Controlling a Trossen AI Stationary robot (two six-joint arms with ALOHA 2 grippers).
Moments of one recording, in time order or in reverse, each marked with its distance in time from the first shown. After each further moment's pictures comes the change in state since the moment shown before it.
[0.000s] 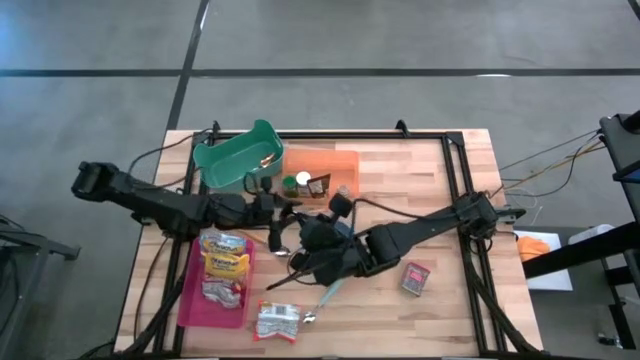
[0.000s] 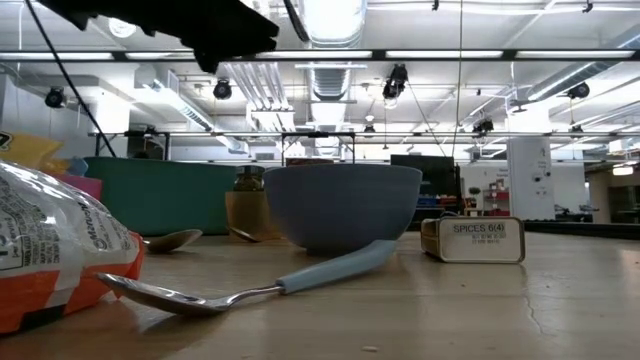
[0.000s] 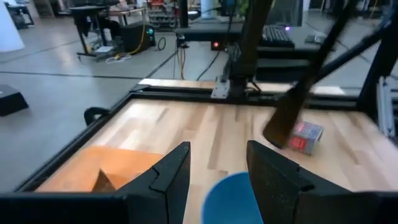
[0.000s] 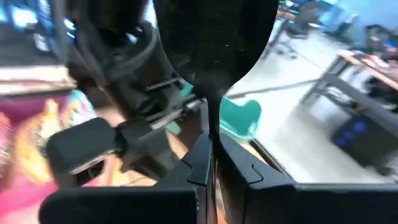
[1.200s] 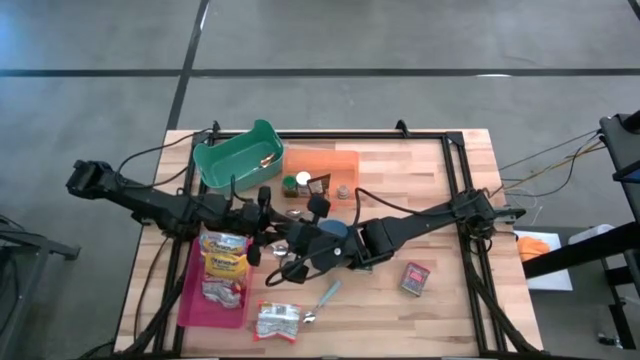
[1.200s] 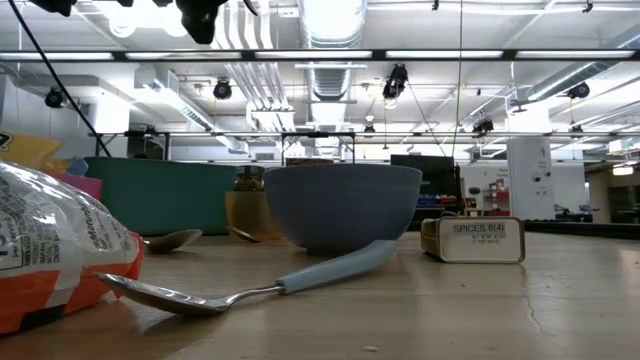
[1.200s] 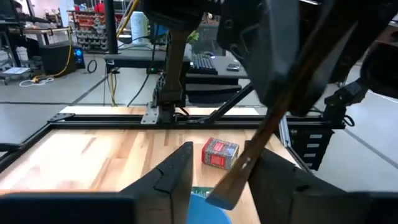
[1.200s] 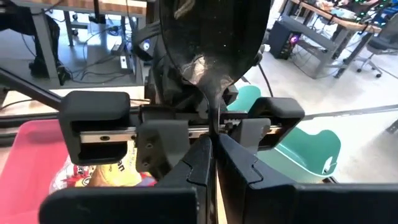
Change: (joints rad) left arm -0.064 -0.106 -0.026 0.041 0.229 -0.023; right arm -0.037 0.002 -0.028 0.248 -0.302 -0.151
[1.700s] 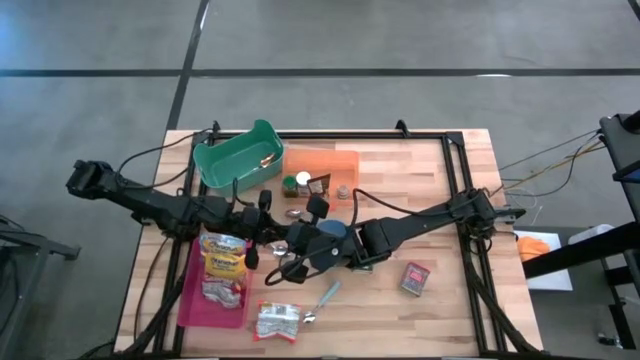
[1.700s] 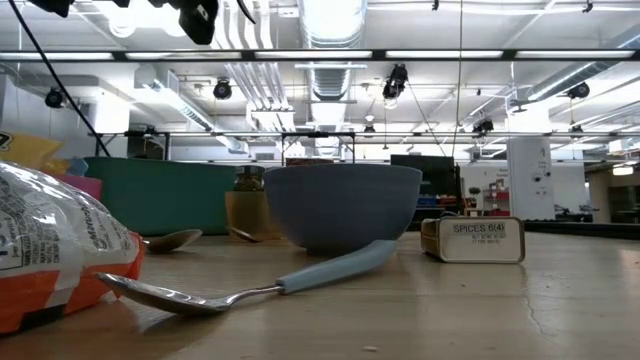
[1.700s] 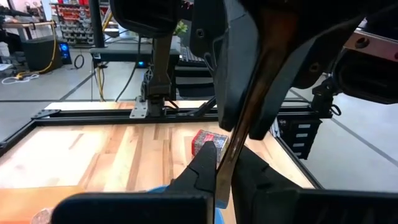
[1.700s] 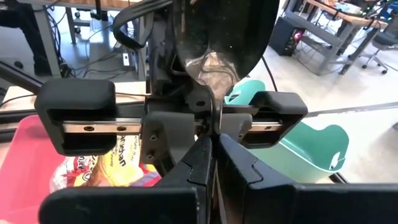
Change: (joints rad) left arm -0.002 0.000 -0.002 -0.021 0.036 0.000; right arm -0.001 -0.002 -0.051 0.033 -0.026 0.016
